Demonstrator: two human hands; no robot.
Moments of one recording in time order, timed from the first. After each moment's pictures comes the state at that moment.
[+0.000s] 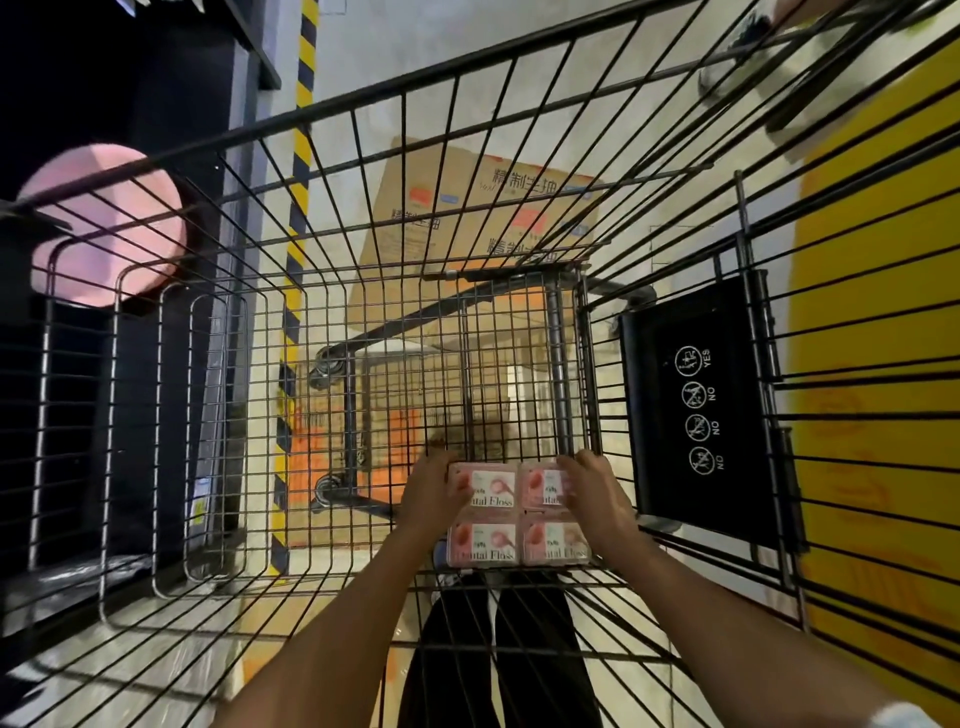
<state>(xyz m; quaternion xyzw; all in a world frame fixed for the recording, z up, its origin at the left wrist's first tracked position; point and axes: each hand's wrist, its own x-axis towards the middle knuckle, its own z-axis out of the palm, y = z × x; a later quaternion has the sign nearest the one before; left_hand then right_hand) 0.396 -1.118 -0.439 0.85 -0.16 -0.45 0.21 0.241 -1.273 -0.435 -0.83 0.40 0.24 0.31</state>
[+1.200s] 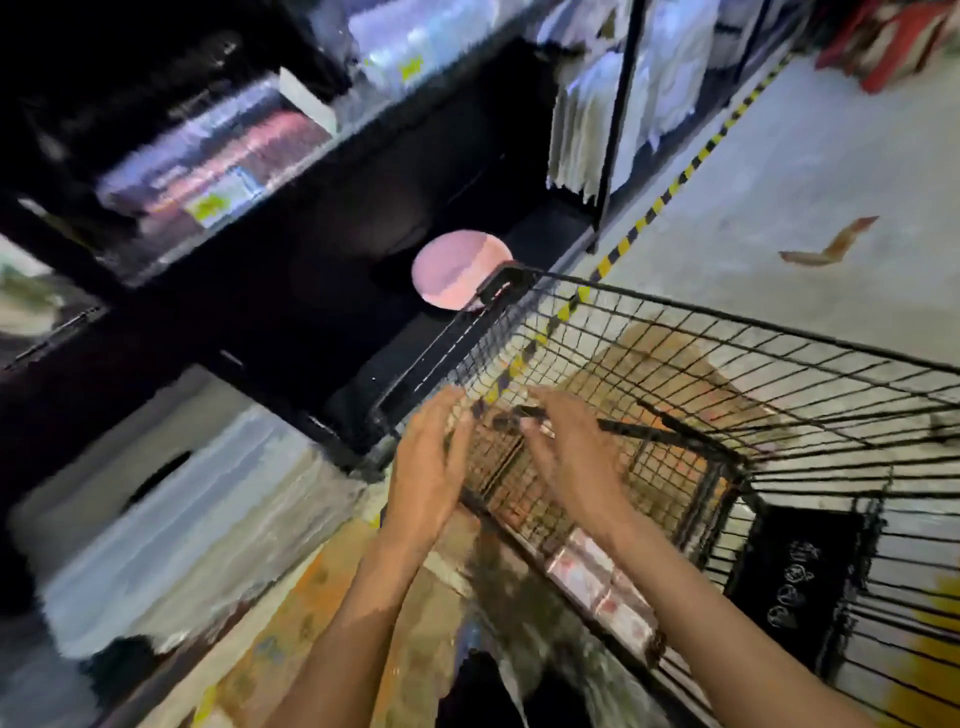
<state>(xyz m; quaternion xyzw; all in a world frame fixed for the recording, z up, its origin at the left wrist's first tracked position) 0.365 -0.979 -0.106 0.91 -0.01 0.03 0.42 0.358 -1.140 -0.107 -0.91 -0.04 -0.01 0.41</state>
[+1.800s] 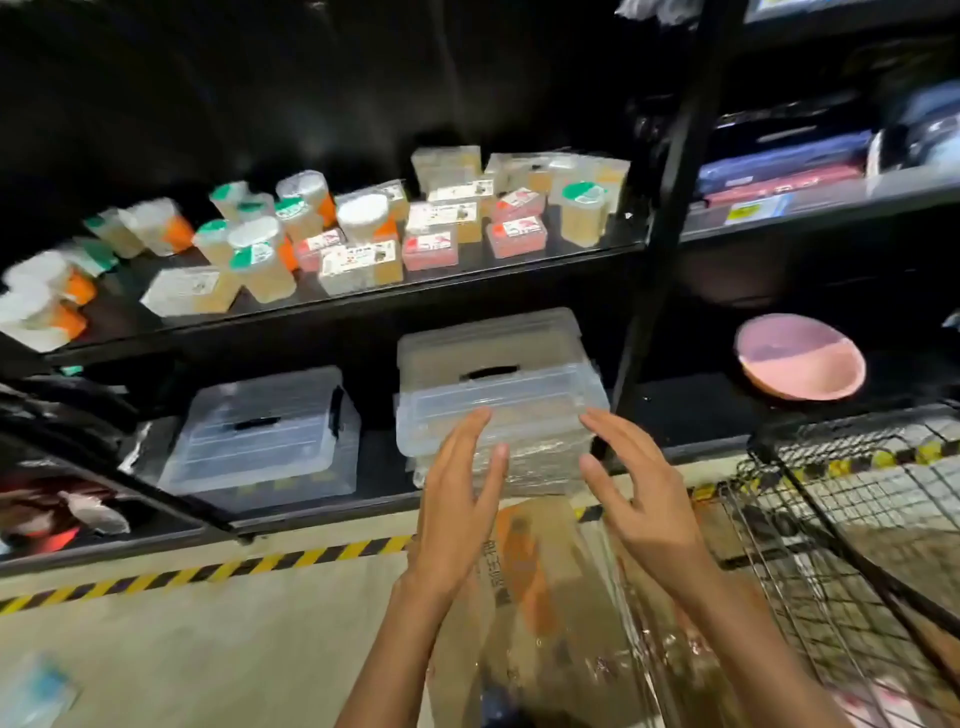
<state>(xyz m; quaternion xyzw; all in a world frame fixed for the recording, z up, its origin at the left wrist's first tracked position) 0.104 -0.673 -0.024 0.85 0.27 0.20 0.41 0.210 -0.823 -0.022 -0.80 -0.35 0.09 0.48</state>
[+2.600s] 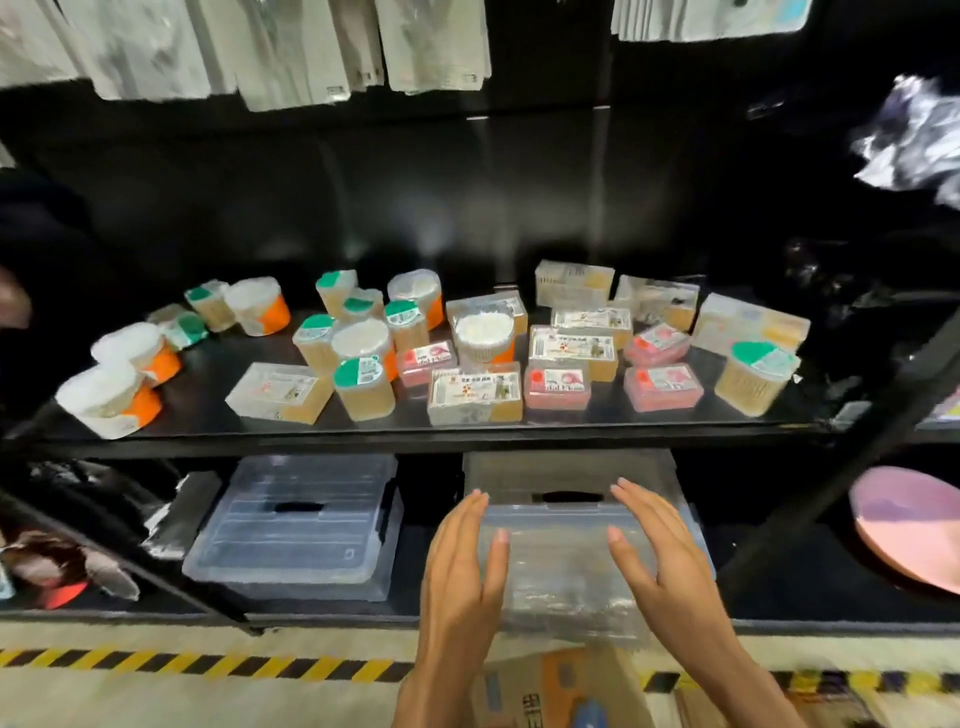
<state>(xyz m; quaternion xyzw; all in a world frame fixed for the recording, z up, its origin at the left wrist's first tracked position) 0.141 -0.464 -0.038 0.80 0.37 0.26 0.40 0.284 -0.601 -0.021 -0.82 -0.37 0.11 0.43</state>
